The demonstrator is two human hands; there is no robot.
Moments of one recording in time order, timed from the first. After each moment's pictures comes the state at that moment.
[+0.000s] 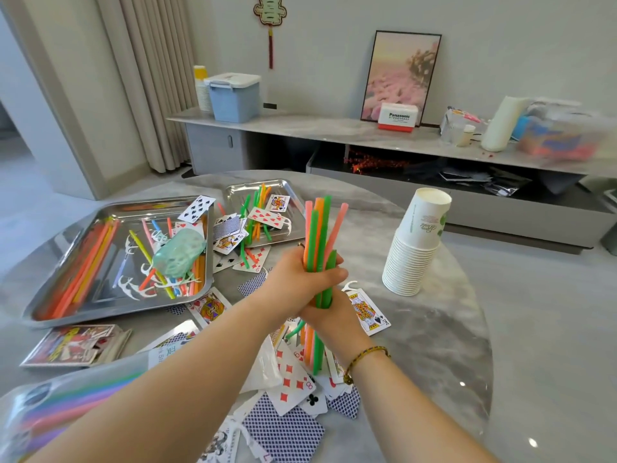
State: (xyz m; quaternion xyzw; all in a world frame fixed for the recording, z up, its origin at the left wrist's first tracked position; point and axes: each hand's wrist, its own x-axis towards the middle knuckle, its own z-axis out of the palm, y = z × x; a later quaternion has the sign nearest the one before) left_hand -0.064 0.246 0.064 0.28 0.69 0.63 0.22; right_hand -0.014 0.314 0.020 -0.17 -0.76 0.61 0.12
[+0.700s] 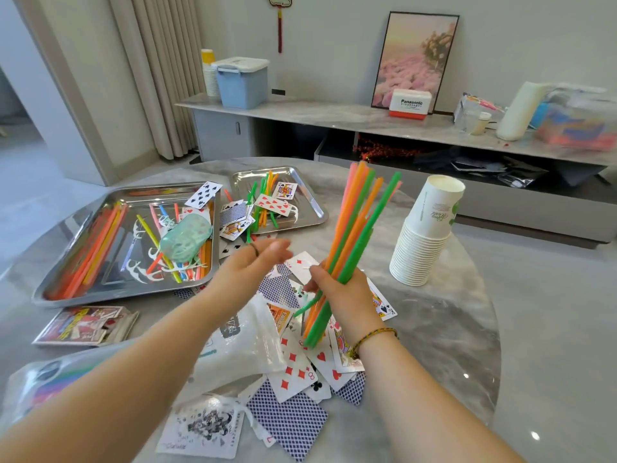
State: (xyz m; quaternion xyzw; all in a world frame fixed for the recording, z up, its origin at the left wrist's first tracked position) left_hand -0.086 0.193 0.046 0.26 0.77 0.57 0.16; right_hand -0.019 0.322 0.016 -0.18 -0.70 0.67 0.17
